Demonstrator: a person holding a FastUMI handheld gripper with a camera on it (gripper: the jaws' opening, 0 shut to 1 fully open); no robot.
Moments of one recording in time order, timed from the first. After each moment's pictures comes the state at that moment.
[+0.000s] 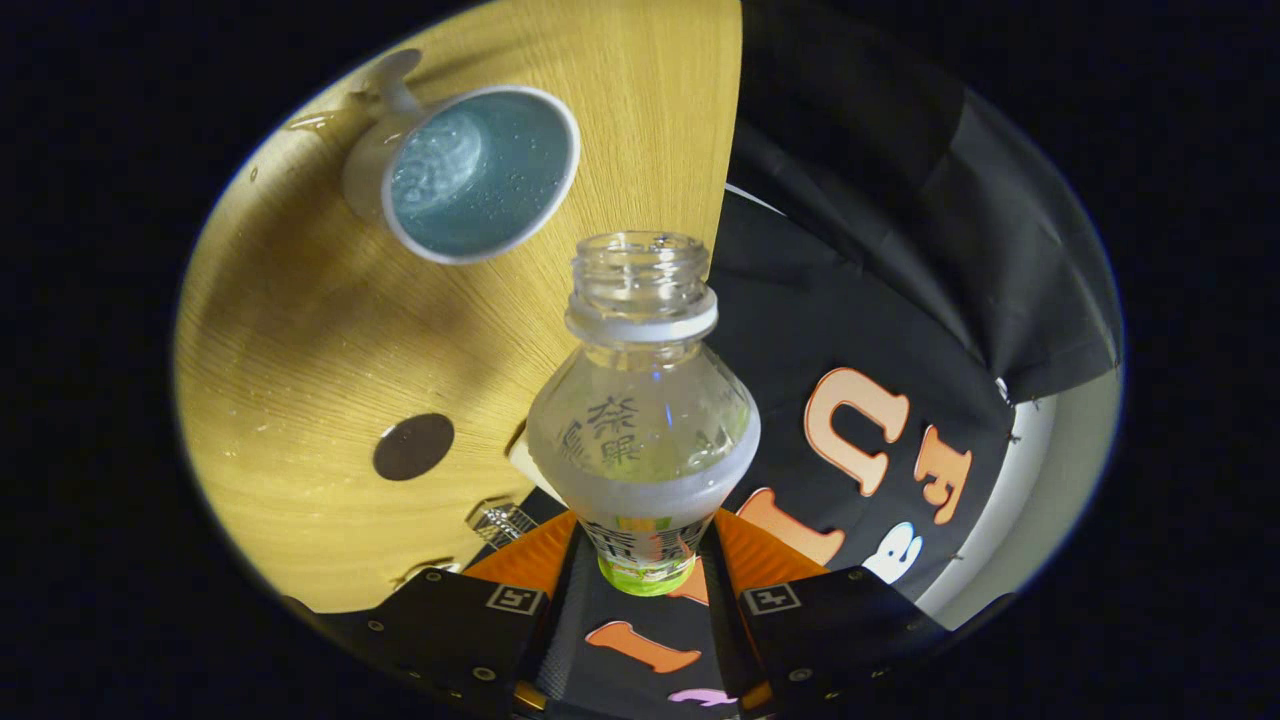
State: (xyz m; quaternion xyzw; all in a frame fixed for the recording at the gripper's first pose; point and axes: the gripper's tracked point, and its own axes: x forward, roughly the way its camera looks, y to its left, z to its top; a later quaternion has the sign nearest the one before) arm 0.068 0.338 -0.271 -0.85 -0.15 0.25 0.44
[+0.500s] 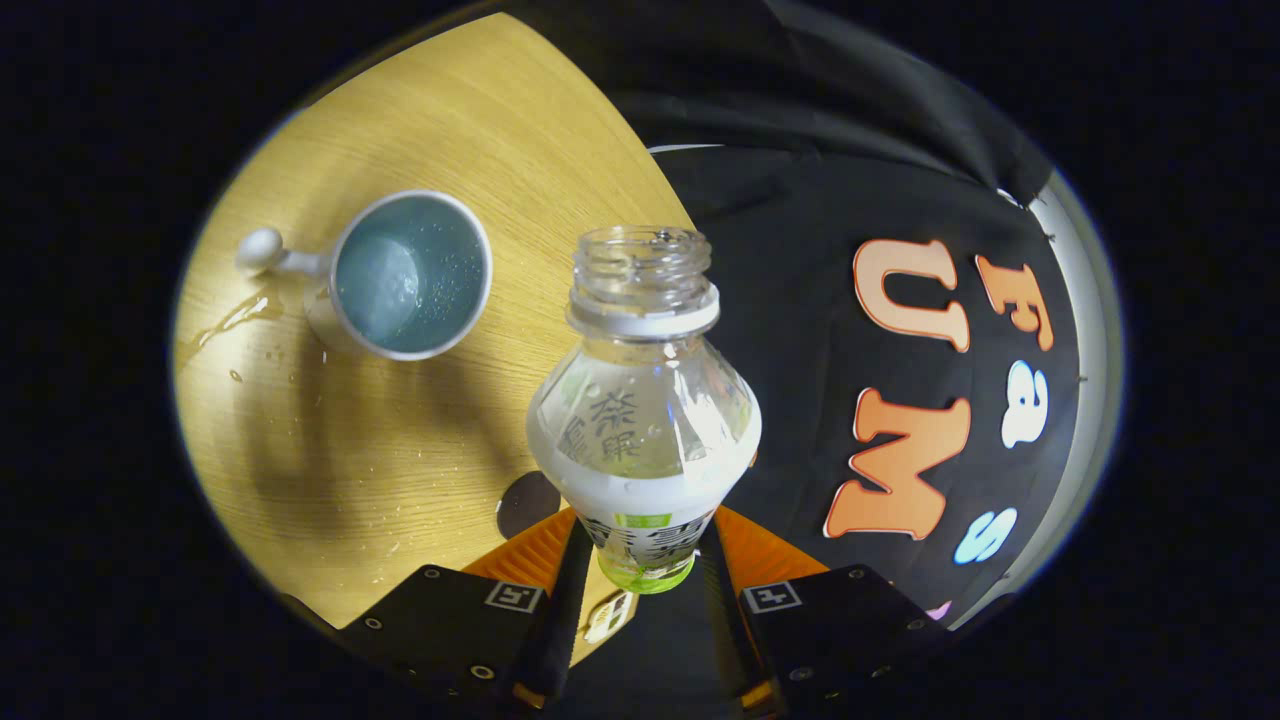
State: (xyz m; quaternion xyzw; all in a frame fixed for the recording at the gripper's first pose) arm 0.058 0.305 -0.287 -0.72 0.02 0.29 0.63
